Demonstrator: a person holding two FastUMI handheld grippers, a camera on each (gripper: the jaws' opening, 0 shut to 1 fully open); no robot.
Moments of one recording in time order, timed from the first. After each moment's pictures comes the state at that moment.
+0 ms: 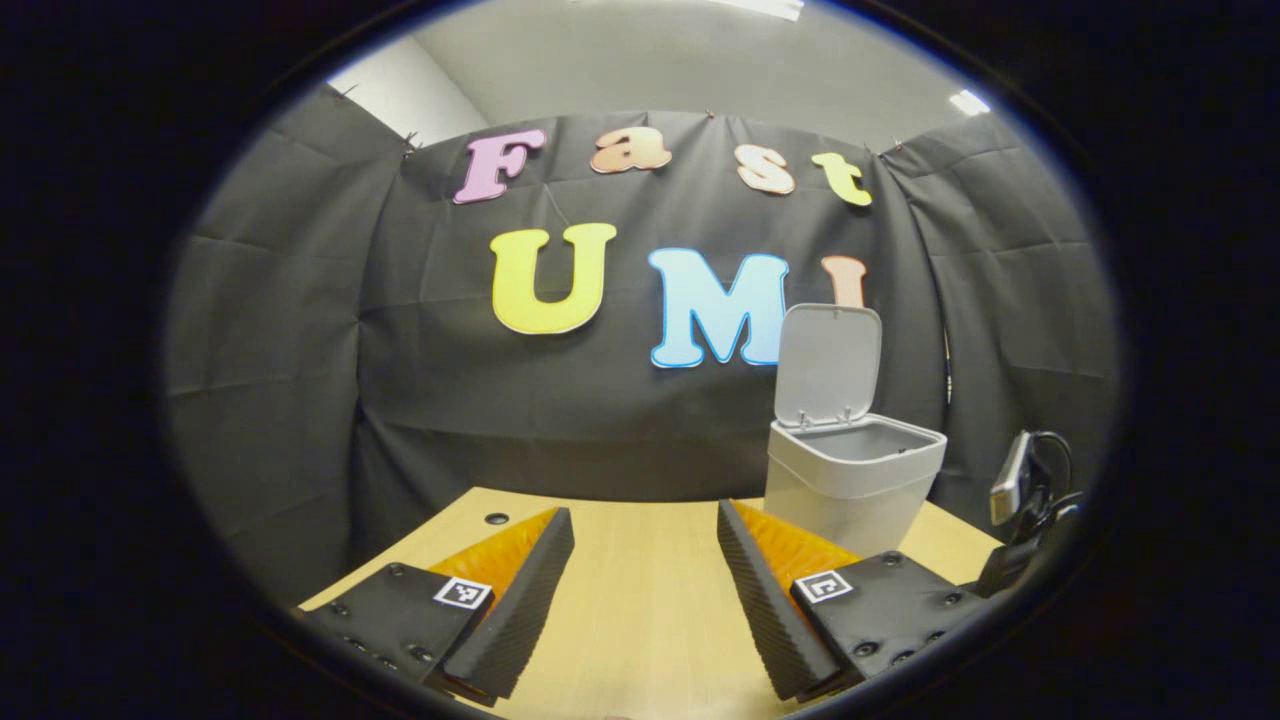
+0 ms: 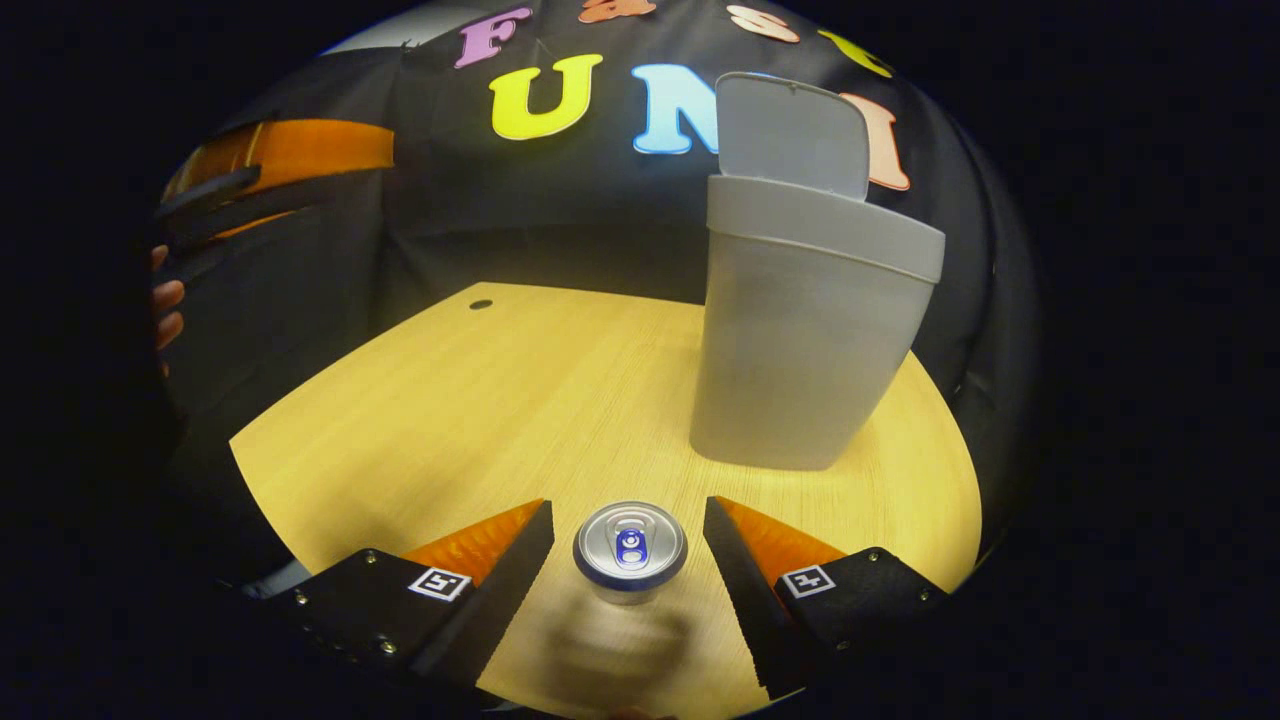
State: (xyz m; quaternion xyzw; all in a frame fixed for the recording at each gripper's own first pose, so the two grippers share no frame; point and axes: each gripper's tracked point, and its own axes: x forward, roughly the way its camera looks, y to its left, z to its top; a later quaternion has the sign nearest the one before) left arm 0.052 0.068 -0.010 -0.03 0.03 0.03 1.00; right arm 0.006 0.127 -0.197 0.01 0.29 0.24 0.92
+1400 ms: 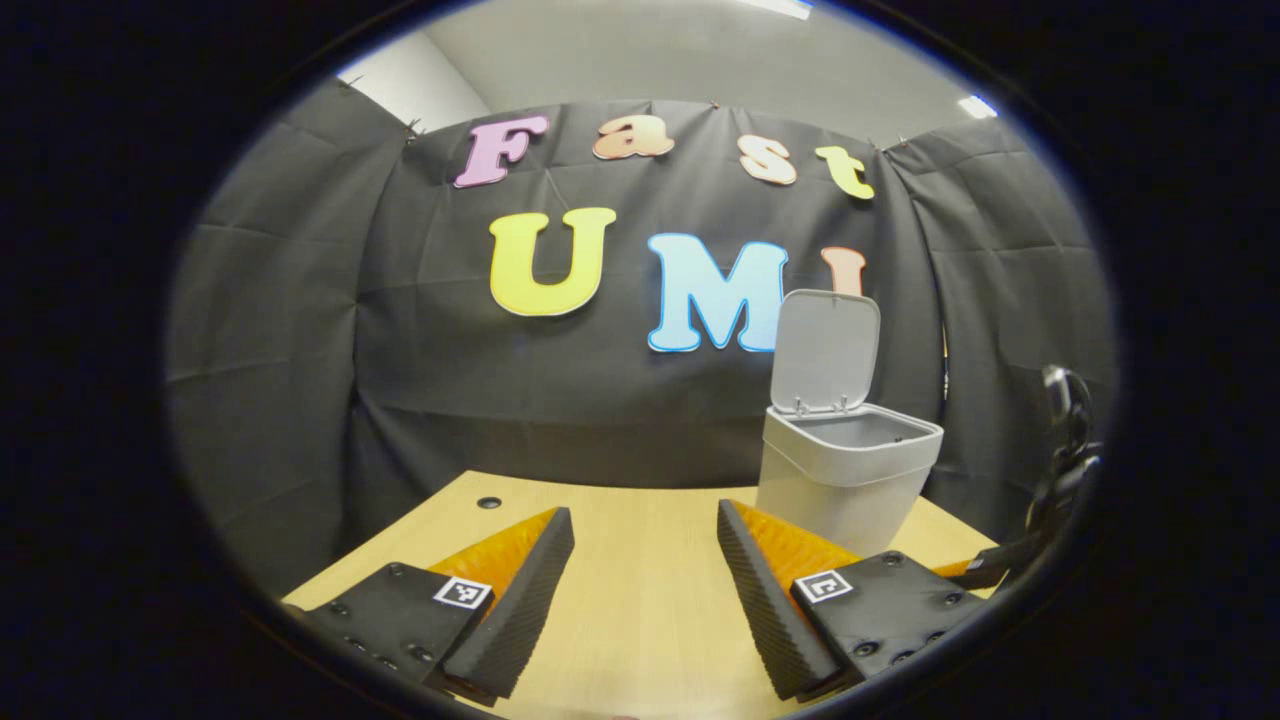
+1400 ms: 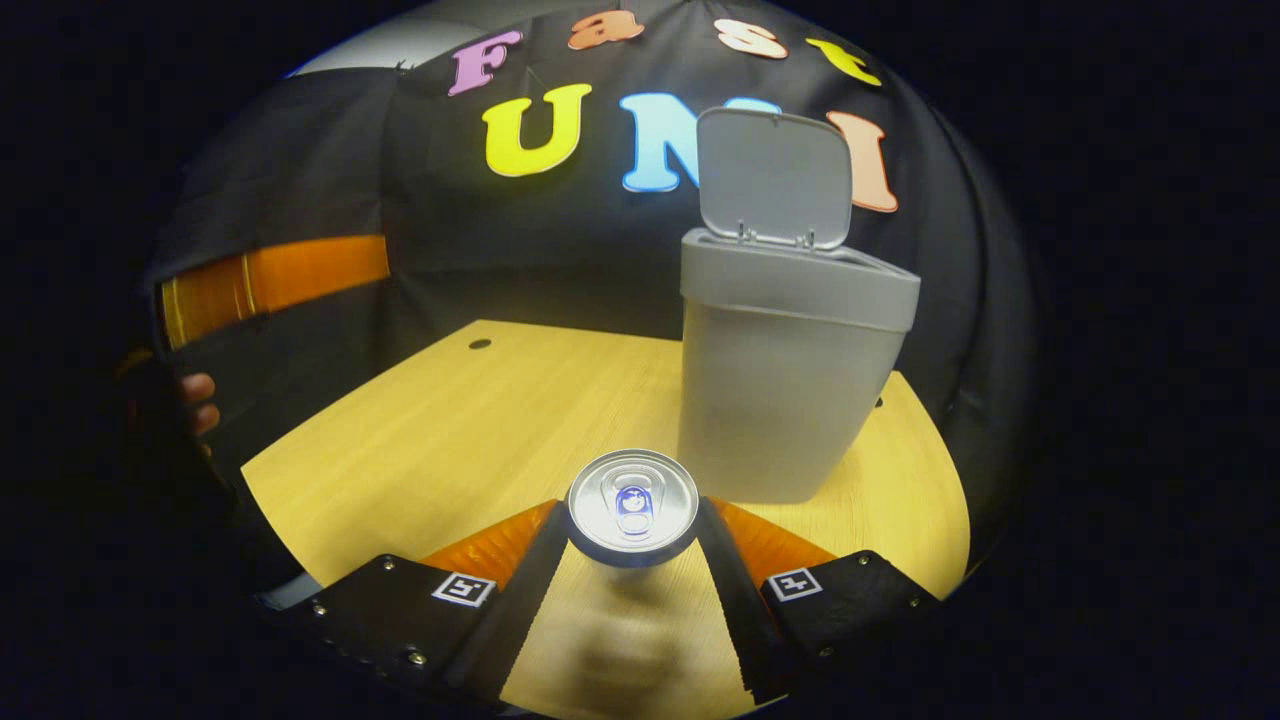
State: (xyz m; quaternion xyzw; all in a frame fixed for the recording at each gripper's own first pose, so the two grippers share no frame) left arm 0.052 0.059 -0.026 -0.04 0.05 0.03 1.00; right arm 0.025 0.105 -0.127 0.04 0.22 0.24 0.95
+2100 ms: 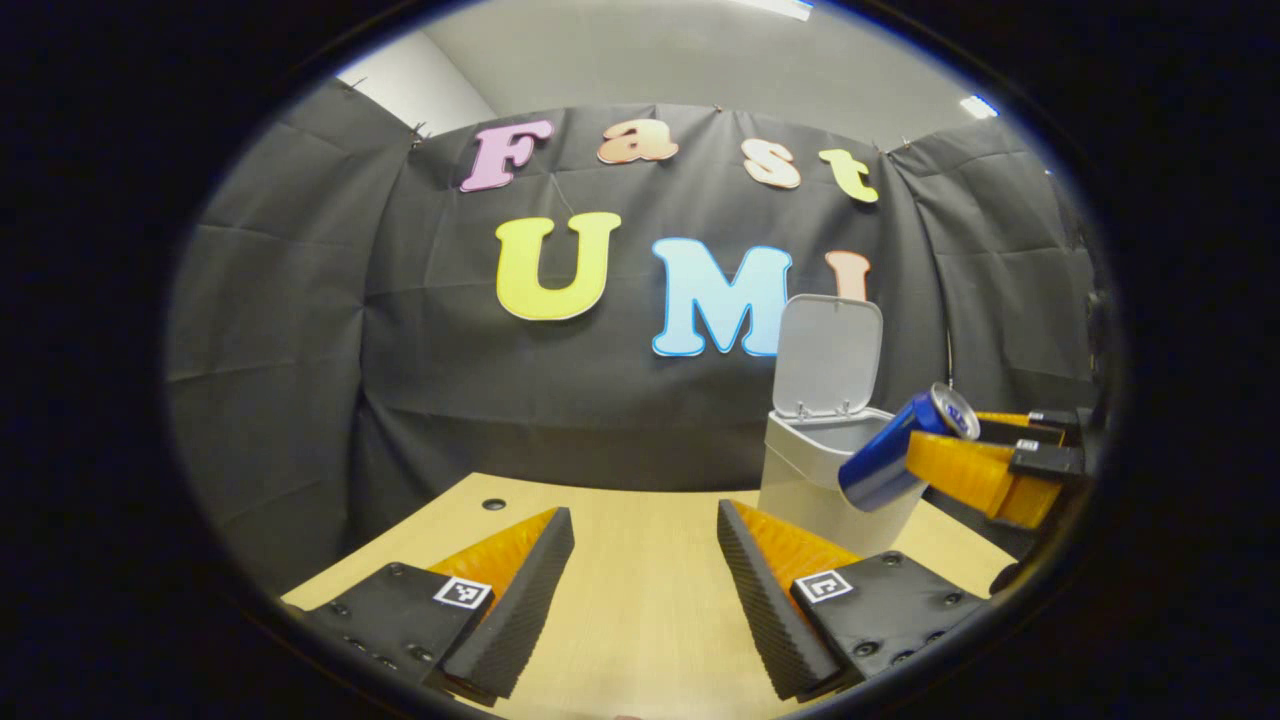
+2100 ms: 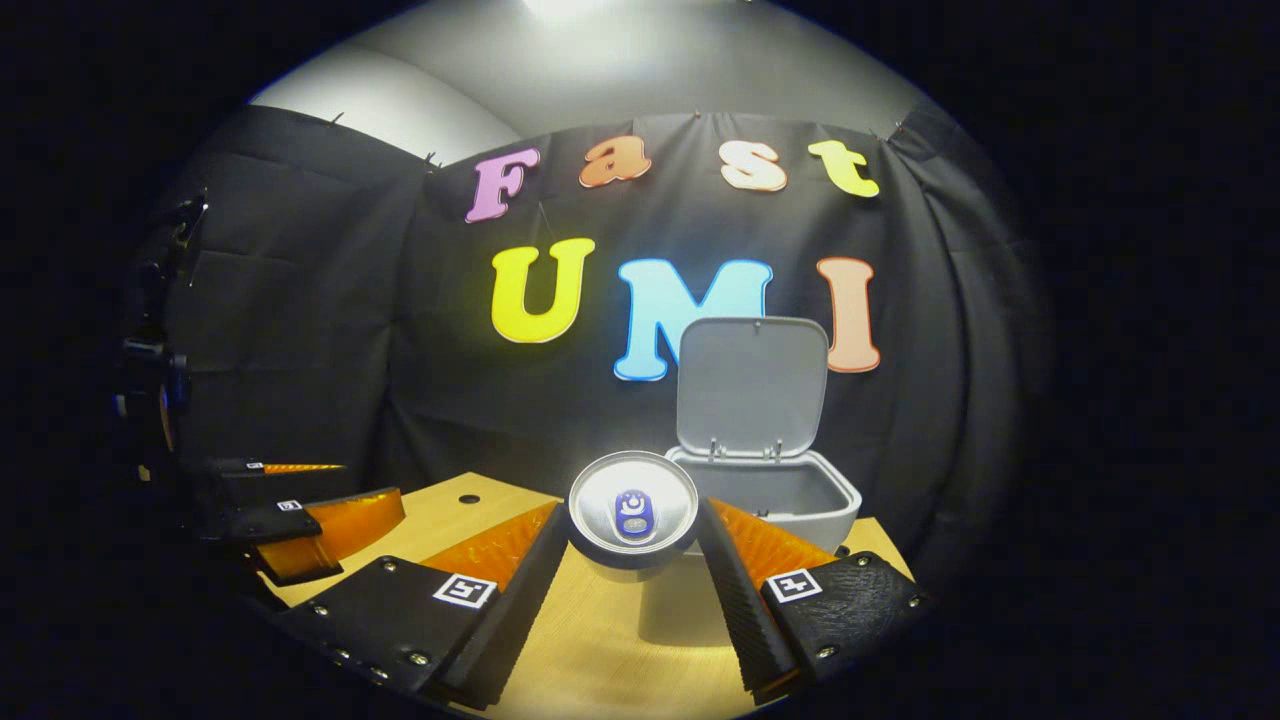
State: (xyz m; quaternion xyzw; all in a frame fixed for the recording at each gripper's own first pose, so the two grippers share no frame) left arm 0.049 0.058 -0.021 -0.04 0.04 0.04 1.00; right arm 0.076 0.066 0.020 0.06 -0.02 0.20 0.98
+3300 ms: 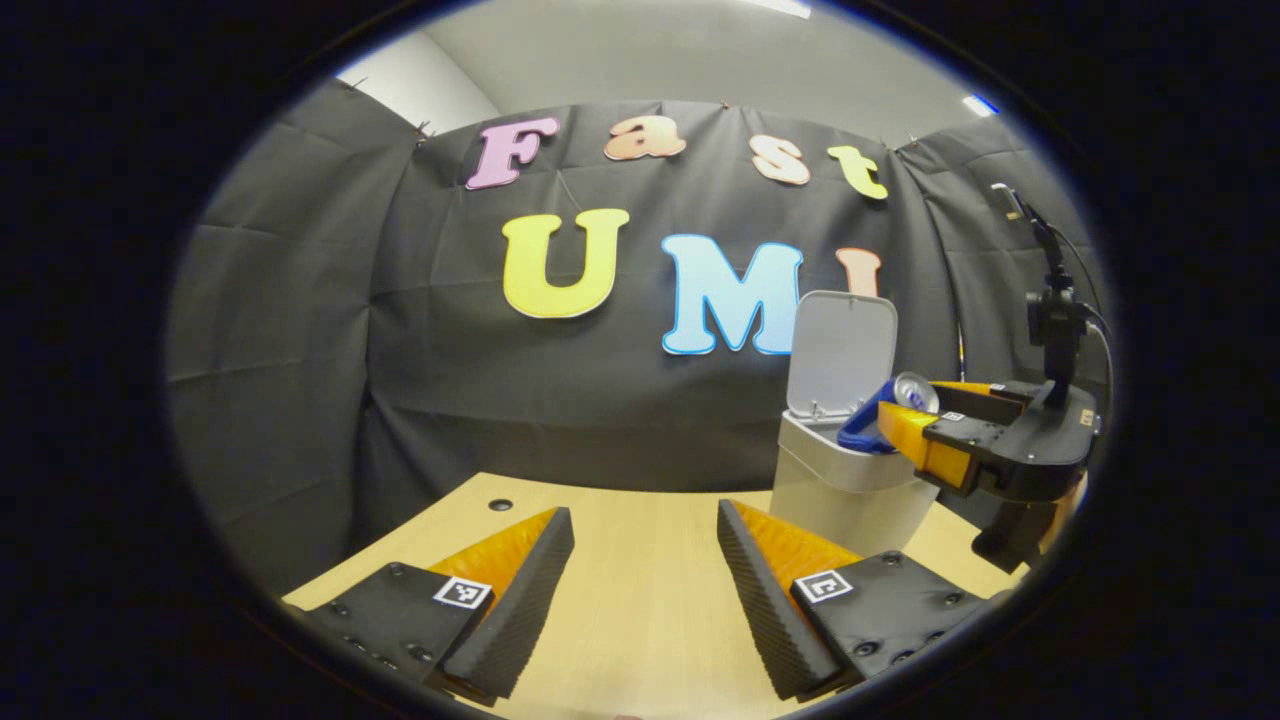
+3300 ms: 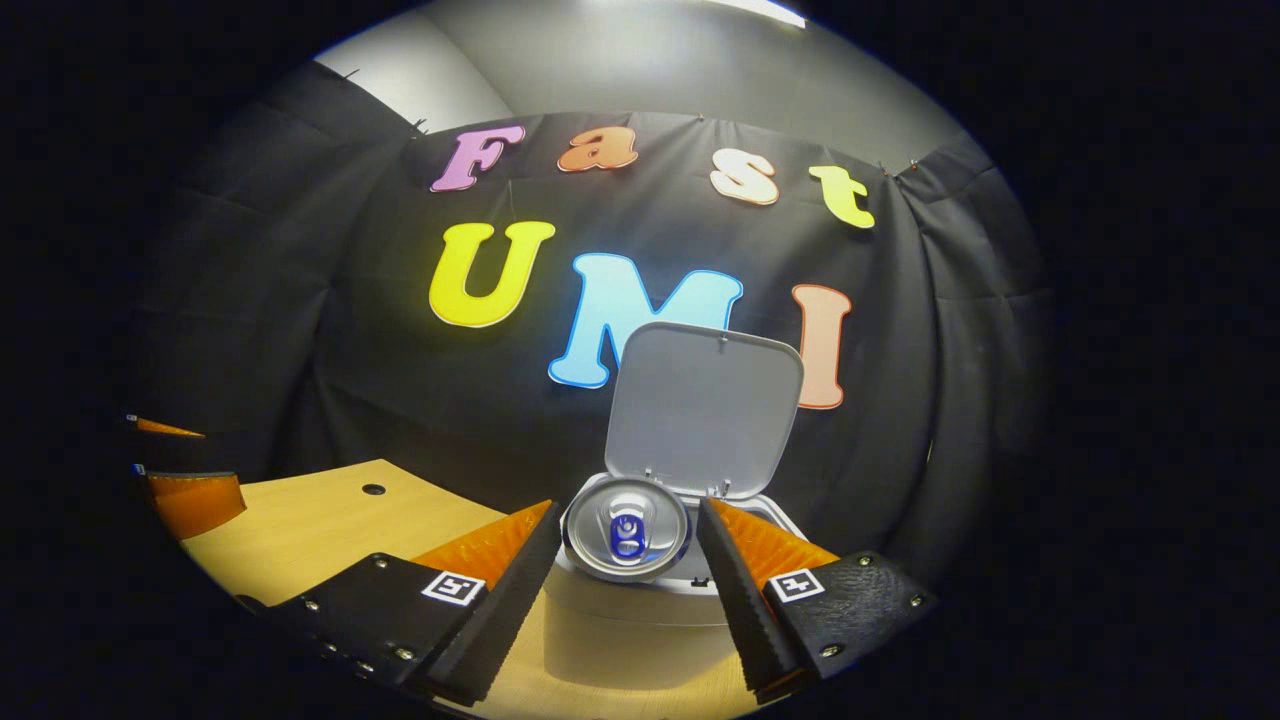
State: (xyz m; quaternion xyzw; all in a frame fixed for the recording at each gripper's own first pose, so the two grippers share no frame) left arm 0.059 0.069 -0.026 -0.04 0.05 0.05 1.00; right arm 0.163 0.047 0.012 0.00 -0.02 0.12 0.99
